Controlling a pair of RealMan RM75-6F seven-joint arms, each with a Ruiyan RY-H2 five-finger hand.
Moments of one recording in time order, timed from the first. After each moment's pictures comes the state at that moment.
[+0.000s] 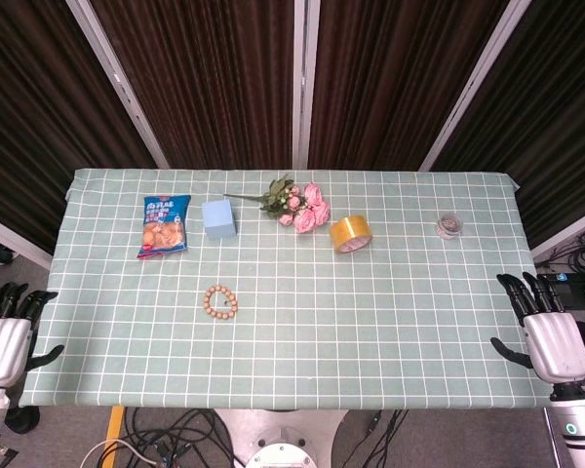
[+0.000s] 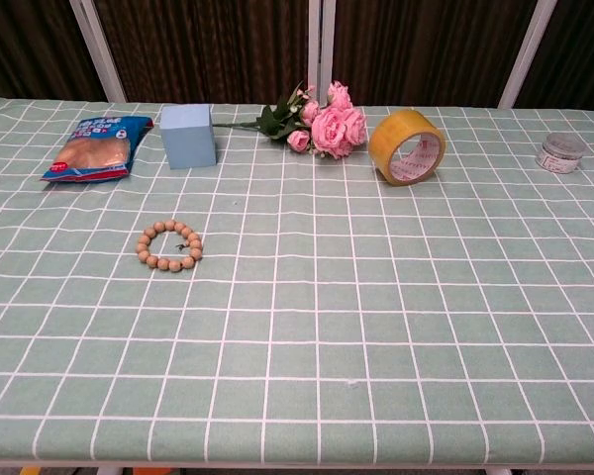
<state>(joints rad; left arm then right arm) -0.08 -1.14 -0.03 -1.60 1.48 1.48 0.13 0.13 -1.07 0.05 -1.61 -1.58 1.45 -0.01</state>
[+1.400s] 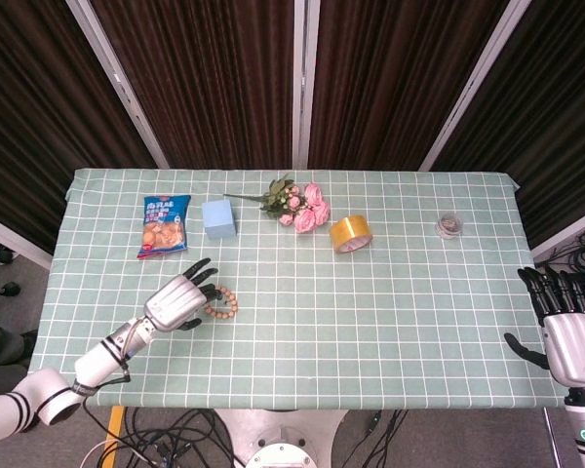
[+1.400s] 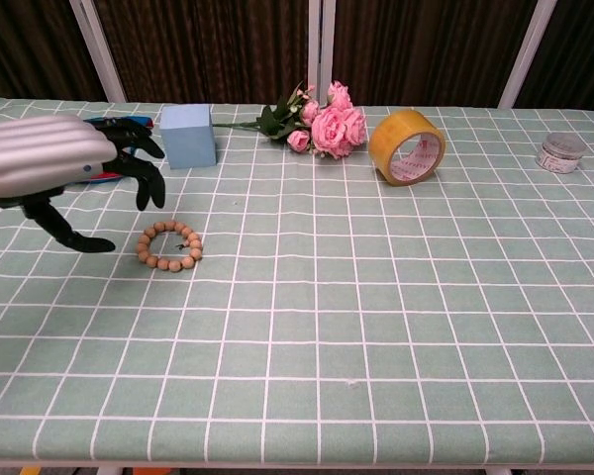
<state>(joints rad) -0.64 -1.47 -0.03 -1.26 1.79 1.02 0.01 0.10 -1.05 0.07 -1.64 -1.58 1.54 -0.01</state>
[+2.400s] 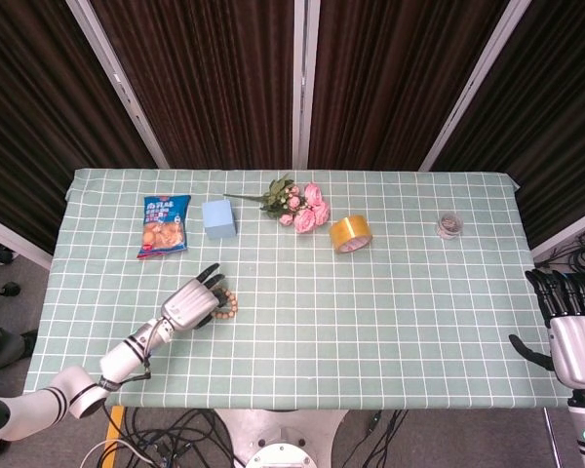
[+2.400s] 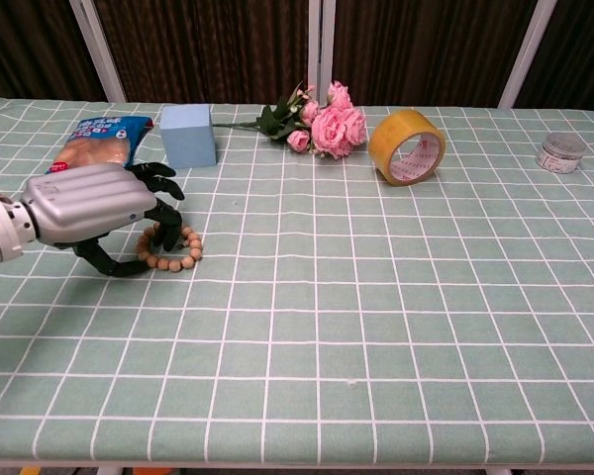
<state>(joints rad) -0.68 -1.67 0.03 -1.02 1.70 1.01 0.05 0.08 -1.07 0.07 -1.60 -1.55 1.54 0.02</state>
